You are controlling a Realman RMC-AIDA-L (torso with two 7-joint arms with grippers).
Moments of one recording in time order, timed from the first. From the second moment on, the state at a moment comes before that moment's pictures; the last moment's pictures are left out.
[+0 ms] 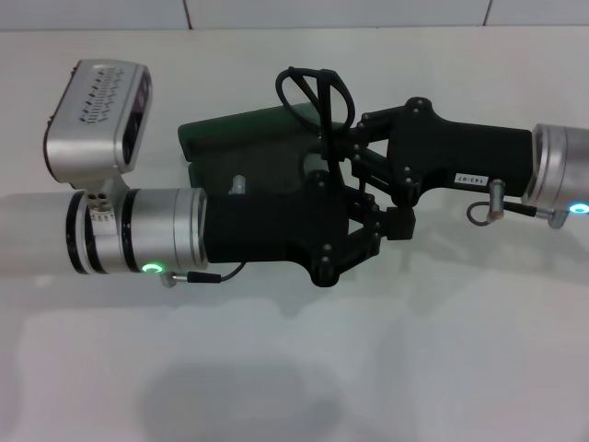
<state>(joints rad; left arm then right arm) -0.71 -2.10 0.84 0.24 1.76 1.70 -1.03 0.65 2.03 -1.40 -0.50 -1.17 -1.44 1.11</state>
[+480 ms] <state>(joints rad) -0.62 -2.09 0.84 0.28 1.77 1.60 -1.02 0.66 2.02 -1.40 -0.50 -1.19 -1.29 1.06</state>
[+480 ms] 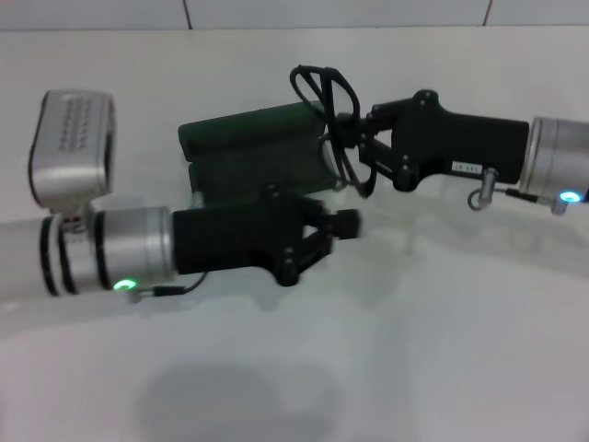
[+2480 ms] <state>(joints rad) -0.42 -2.09 0.84 0.35 1.77 1.57 -1.03 0.91 2.03 -2.02 -0.67 -1.35 -0.50 0.97</state>
